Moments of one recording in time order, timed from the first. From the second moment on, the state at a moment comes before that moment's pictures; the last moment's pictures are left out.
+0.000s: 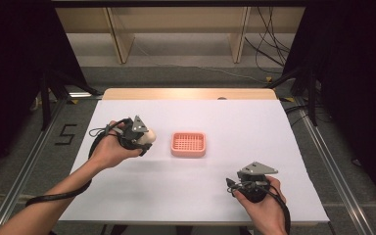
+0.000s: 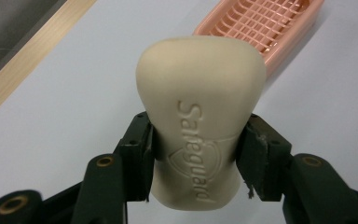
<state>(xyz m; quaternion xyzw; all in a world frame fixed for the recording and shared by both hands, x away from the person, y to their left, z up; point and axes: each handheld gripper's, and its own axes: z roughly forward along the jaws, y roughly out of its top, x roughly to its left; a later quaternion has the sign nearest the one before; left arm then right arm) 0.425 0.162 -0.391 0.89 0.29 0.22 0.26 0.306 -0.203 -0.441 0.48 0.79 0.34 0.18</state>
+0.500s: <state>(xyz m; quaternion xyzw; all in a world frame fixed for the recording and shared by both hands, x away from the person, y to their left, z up) 0.429 0.154 -0.392 0.90 0.29 0.22 0.26 0.306 -0.203 -0.441 0.47 0.79 0.34 0.18</state>
